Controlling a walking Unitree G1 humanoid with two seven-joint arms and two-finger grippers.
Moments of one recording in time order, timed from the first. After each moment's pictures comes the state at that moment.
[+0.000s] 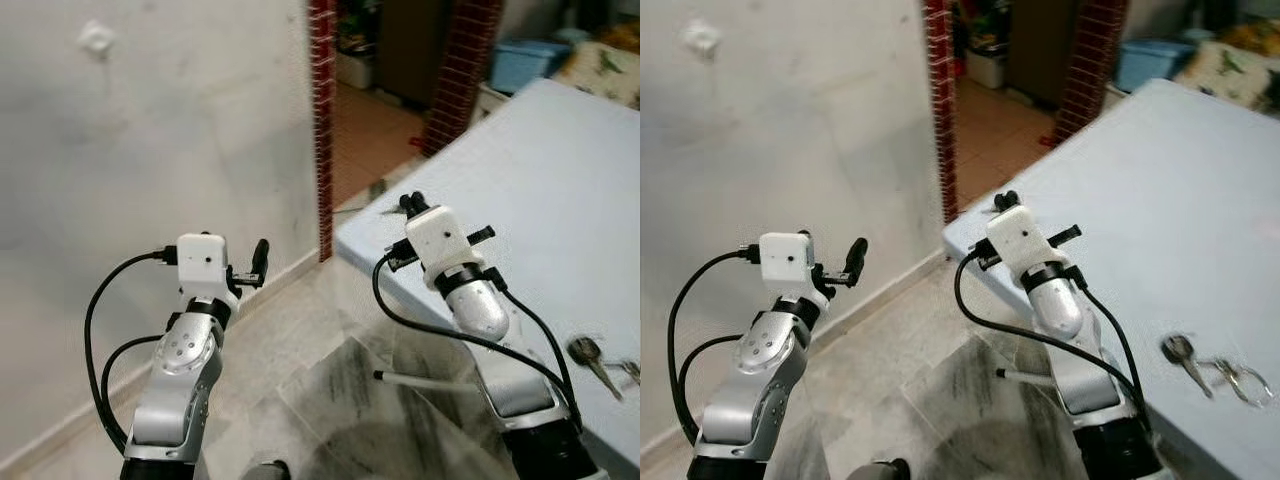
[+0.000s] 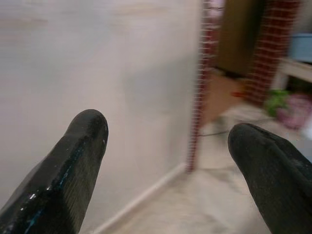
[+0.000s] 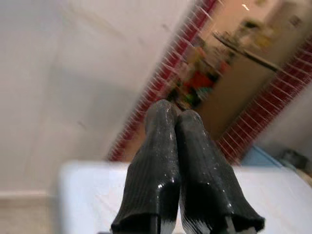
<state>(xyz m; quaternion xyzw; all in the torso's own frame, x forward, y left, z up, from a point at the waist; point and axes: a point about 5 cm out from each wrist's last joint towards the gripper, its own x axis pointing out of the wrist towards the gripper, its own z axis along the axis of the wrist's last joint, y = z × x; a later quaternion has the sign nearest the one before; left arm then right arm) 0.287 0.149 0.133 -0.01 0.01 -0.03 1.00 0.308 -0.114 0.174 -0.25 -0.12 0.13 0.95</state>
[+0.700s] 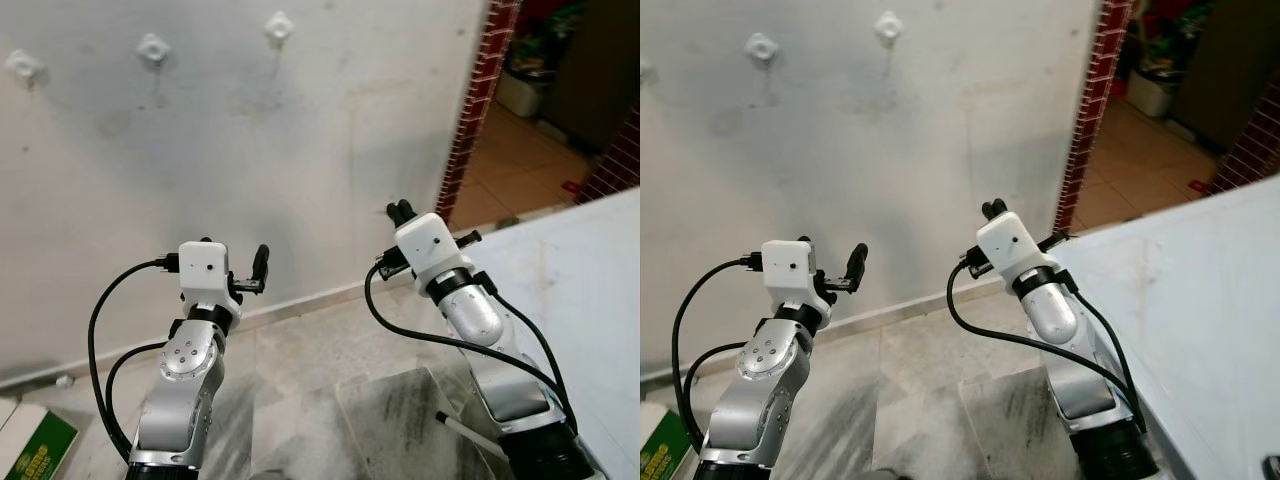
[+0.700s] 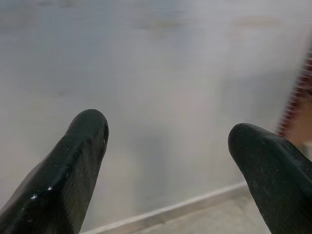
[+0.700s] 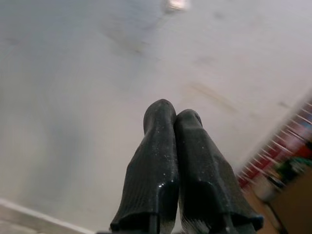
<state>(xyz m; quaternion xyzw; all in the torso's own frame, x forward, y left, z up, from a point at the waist) 0.289 0.137 0.129 -0.01 -0.01 -0.04 1.00 0.309 -0.121 0.169 -0.26 -0.11 0.13 0.95</state>
